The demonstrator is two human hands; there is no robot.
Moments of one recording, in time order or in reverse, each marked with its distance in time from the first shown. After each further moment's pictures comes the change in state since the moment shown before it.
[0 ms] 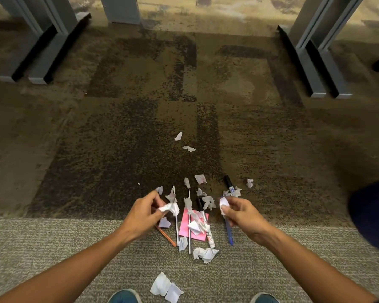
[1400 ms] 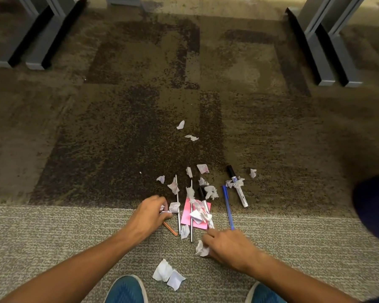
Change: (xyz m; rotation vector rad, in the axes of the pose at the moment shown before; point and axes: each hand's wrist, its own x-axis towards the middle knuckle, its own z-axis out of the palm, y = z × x) left_hand -0.009 -0.026 0.028 0.476 -0.104 -0.056; right_hand -0.041 0.054 0.048 -1.379 -0.357 -0.608
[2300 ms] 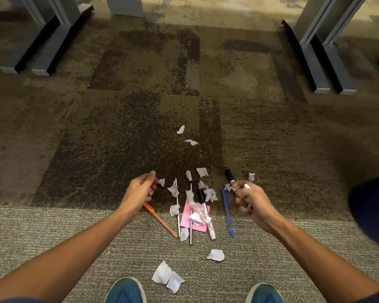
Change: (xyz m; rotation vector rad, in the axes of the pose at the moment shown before) left_hand 0.033 -0.004 -0.045 -1.079 0.160 -0.316; right_hand 0.006 0.072 -0.074 1.587 0.519 0.588
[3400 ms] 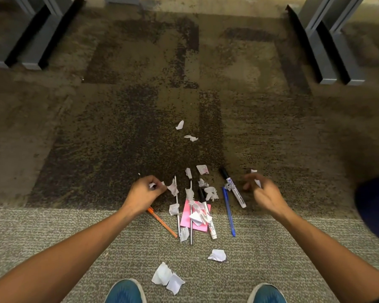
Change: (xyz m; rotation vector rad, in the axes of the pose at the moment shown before) left_hand 0.007 -0.006 0.010 0.649 0.002 0.150; right_hand 0.039 0.006 -0.040 -0.714 0.224 -0.116
